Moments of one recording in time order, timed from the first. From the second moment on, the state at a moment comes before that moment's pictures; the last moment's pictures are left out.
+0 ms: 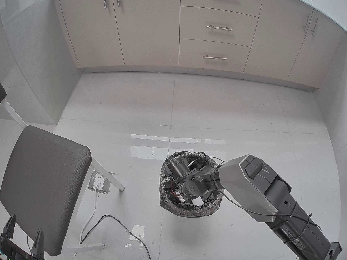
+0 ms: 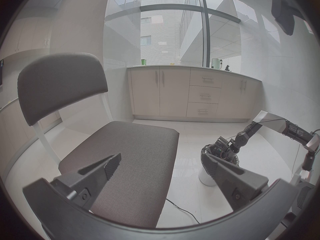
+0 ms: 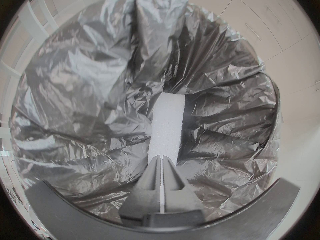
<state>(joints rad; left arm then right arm) 0.00 0.02 -0.02 0.02 0.00 0.00 0.69 2.83 -2.00 0.22 -0.48 0.01</state>
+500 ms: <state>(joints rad) 0.00 0.02 -0.02 0.02 0.00 0.00 0.70 2.77 -2.00 0.24 -0.48 -0.02</state>
